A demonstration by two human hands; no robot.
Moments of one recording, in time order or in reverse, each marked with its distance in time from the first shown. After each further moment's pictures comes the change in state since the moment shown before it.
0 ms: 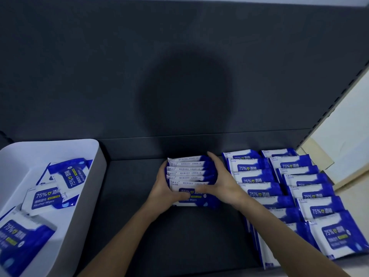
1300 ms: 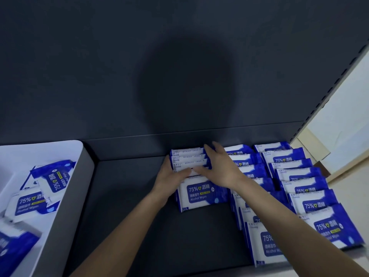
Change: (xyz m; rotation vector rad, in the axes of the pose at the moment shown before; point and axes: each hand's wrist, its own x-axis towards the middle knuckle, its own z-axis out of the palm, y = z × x) left_hand 0.035 0.024 0.038 -0.157 0.010 -0.079; right_hand 0.021 -0.012 -0.034 -0.706 0.039 0.024
